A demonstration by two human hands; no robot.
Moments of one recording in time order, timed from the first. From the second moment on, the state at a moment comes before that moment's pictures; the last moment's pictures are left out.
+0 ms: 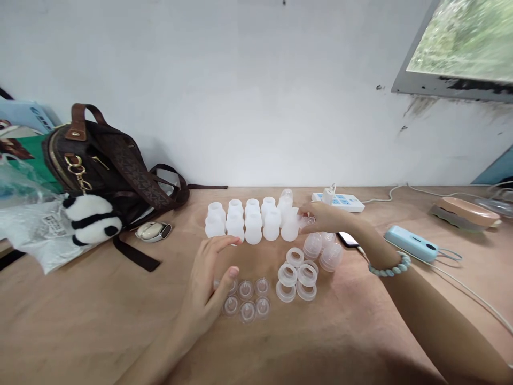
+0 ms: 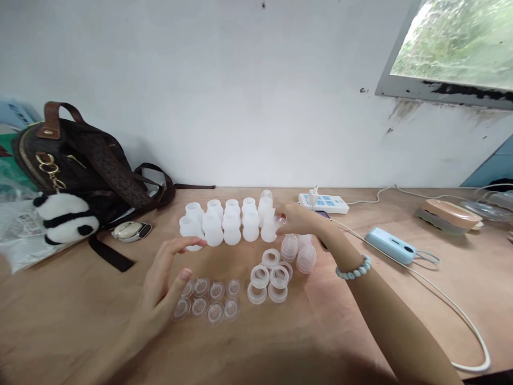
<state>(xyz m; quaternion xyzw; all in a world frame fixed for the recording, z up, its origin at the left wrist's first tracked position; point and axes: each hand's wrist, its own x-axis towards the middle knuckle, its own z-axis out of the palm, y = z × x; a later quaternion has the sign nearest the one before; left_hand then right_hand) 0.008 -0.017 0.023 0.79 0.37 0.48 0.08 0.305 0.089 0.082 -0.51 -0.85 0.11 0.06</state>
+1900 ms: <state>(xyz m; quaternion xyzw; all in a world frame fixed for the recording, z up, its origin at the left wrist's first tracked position) 0.041 -0.036 0.027 0.55 0.33 0.35 0.68 0.231 -0.042 0.022 -0.19 -0.86 -0.08 0.47</state>
